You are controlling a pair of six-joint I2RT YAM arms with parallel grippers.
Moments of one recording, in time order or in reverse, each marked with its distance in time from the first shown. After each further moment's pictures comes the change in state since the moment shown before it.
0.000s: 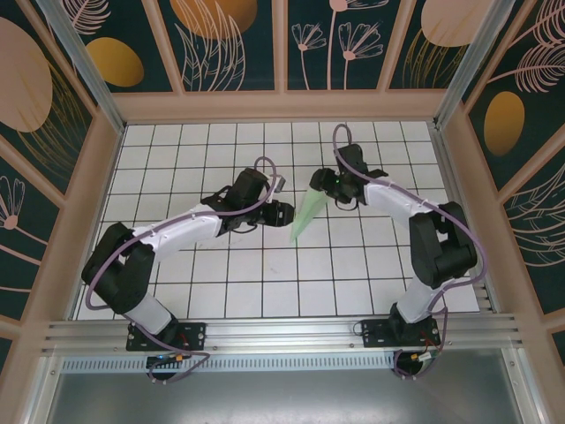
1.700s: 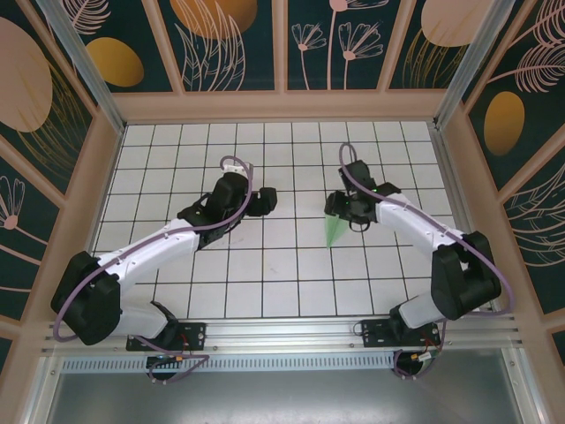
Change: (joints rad) left arm 0.000 -0.230 -0.116 0.051 -0.446 -0.048; right arm 0.043 -0.219 -0.122 -0.270 0.132 -0.078
